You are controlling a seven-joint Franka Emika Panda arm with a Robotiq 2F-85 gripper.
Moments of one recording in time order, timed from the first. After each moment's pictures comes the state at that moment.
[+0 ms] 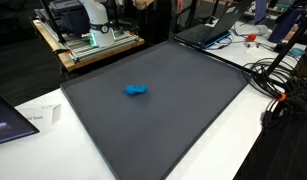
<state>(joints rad) -0.13 -0.01 0.03 -1.93 -0.22 2.02 0.34</state>
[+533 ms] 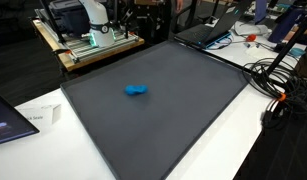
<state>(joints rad) -0.13 0.14 -0.02 -1.90 -0.11 2.02 0.27</state>
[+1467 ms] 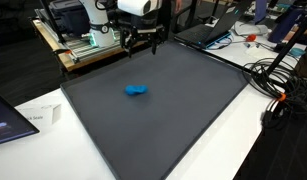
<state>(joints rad) -0.13 0.27 -0.03 -1.90 -0.04 2.03 0.23</state>
